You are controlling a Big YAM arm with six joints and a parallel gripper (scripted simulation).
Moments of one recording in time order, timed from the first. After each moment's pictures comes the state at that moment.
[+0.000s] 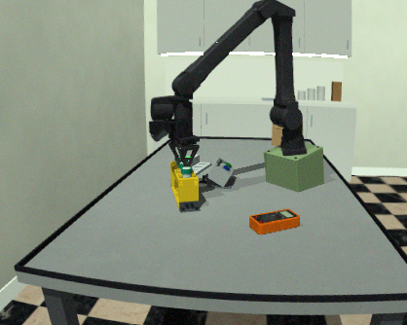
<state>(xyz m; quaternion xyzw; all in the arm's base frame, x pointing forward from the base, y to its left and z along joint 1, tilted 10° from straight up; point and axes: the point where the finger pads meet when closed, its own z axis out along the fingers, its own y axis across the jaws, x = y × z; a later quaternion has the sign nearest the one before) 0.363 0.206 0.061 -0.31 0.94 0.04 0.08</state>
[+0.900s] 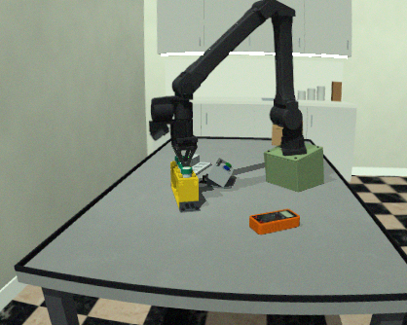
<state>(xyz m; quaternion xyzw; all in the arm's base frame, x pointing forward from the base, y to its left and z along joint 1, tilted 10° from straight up) 0.362 0.206 0.060 -0.22 0.97 0.05 0.08</state>
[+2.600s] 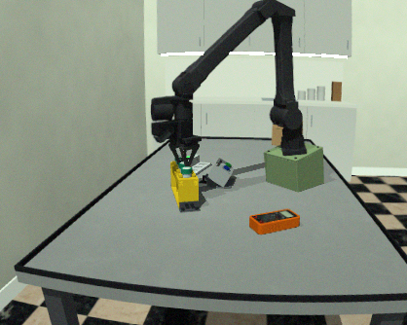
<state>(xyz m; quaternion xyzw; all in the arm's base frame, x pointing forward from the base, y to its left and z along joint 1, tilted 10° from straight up) 0.362 0.206 0.060 -0.42 0.90 0.03 0.09</state>
